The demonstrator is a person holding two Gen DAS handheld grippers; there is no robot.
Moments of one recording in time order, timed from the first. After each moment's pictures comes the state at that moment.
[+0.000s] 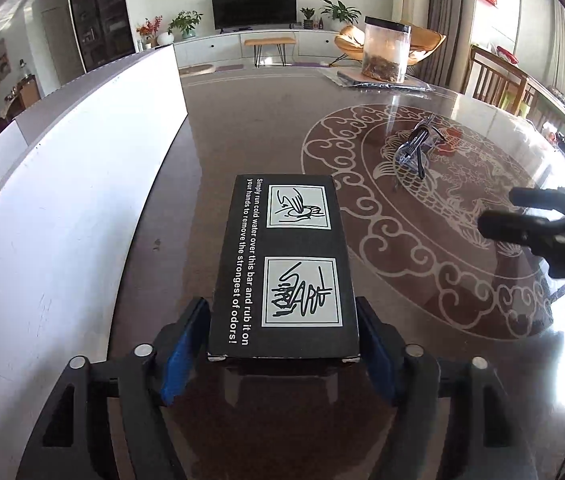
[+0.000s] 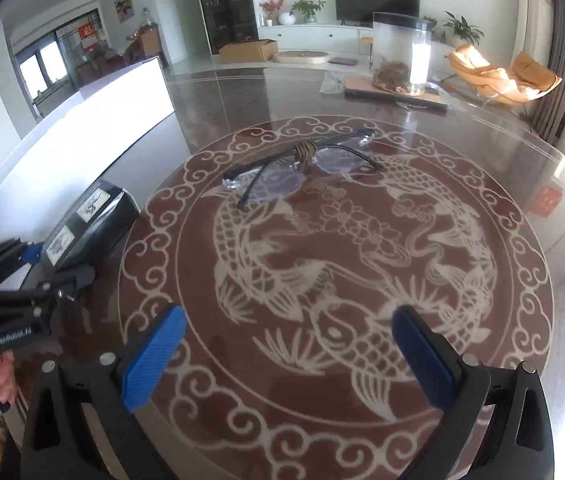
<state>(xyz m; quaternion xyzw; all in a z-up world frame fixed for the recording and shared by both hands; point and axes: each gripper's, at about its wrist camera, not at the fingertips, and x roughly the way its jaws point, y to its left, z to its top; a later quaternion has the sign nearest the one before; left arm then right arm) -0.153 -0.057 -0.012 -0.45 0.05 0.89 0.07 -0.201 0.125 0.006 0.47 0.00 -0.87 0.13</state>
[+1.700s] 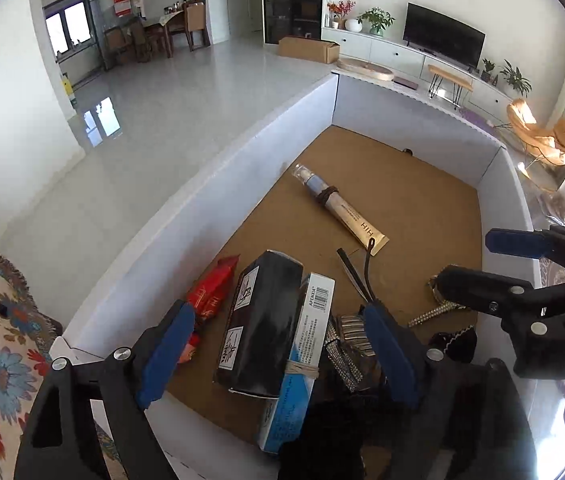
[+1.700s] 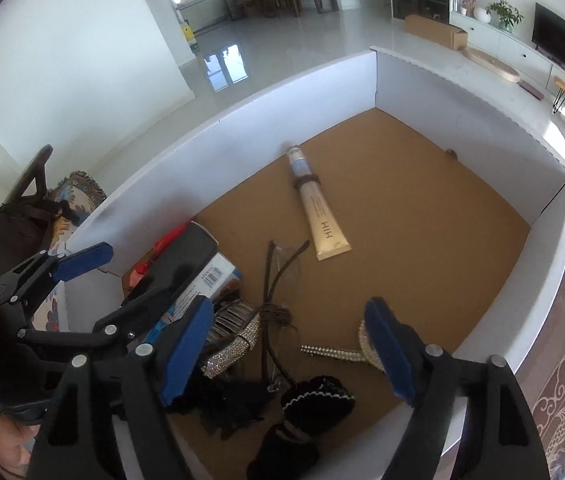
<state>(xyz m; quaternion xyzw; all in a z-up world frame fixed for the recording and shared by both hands) -0.083 -0.347 0.095 -0.45 -0.09 0.87 -0.20 -0.181 -0.266 0.099 0.48 0.14 -0.78 0.38</state>
